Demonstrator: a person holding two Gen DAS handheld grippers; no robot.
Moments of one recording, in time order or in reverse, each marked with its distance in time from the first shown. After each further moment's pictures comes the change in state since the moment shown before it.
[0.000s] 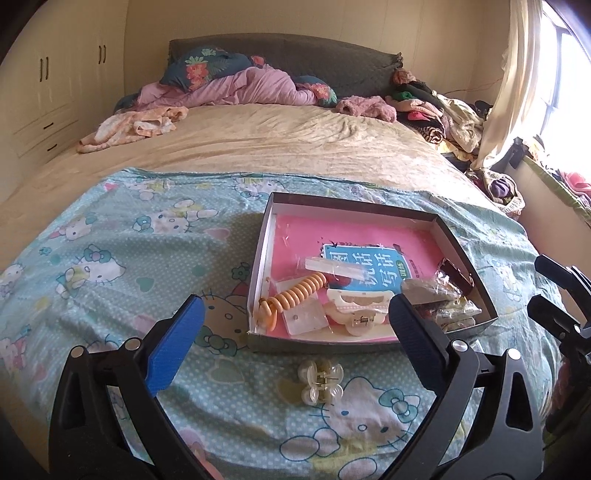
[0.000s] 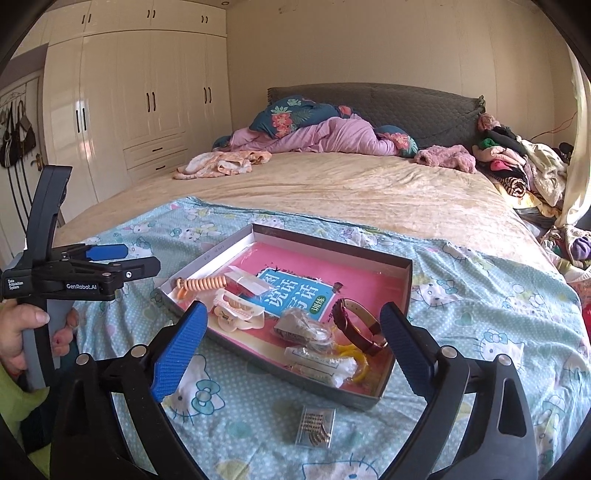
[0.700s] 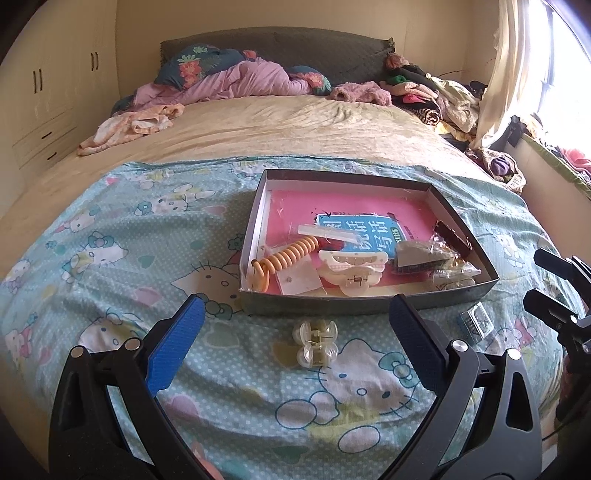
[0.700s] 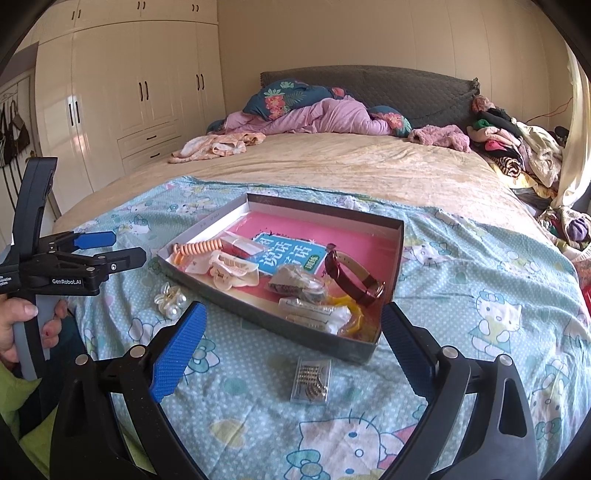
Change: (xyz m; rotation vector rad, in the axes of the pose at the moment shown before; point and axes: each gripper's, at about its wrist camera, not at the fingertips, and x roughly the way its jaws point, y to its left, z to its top) left arm -0.006 -0.016 -0.030 0.059 0.037 0.025; right arm -0.006 -0.004 -0.035 0.031 0.072 -0.008
